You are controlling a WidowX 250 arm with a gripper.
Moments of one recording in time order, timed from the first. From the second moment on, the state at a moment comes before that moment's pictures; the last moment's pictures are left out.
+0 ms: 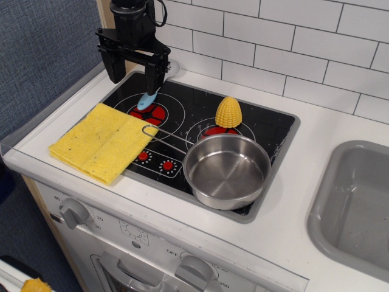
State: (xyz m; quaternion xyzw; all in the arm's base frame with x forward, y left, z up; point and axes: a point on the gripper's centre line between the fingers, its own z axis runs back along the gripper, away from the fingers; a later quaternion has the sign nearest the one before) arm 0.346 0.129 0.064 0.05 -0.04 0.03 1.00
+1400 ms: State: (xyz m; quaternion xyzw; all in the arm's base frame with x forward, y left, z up) arm 0.373 0.001 0.061 -0.02 -0.06 -0.13 0.99
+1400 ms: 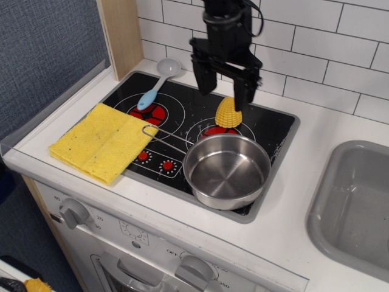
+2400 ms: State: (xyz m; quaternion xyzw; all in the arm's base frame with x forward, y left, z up) arm 0.391 0.011 0.044 0.01 -0.03 -0.12 0.99
